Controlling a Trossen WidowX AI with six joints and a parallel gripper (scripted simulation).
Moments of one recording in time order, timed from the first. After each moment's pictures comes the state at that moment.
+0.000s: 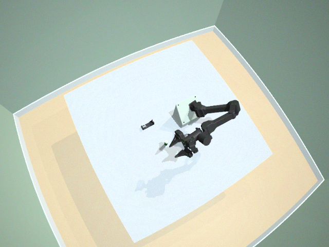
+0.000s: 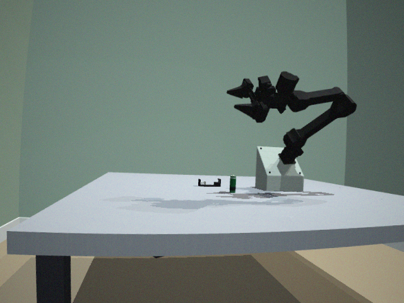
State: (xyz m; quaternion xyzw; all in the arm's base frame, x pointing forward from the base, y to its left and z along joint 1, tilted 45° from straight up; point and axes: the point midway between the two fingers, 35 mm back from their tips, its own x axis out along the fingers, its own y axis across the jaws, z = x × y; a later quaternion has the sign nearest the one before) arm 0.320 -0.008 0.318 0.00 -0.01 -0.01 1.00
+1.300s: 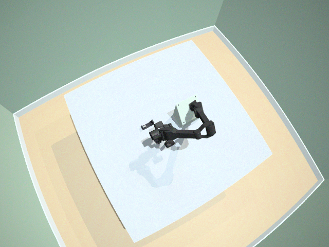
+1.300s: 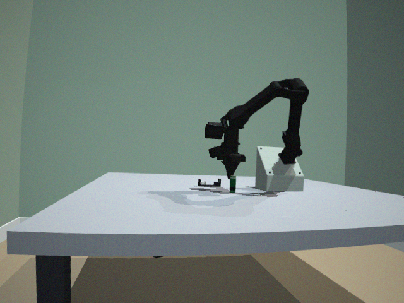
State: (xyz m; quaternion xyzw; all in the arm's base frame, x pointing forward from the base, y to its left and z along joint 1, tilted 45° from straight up) arm 0.308 0.057 0.026 0.31 0.63 0.23 0.68
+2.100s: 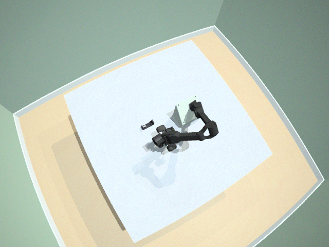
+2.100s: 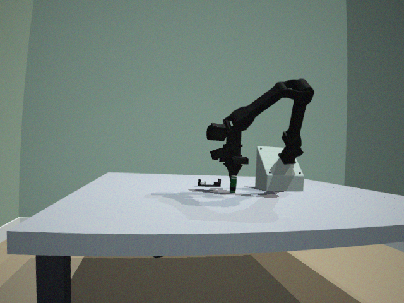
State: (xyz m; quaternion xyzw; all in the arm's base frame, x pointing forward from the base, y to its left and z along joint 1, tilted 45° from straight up) arm 0.309 0.083 0.039 0.31 0.63 0.22 0.68
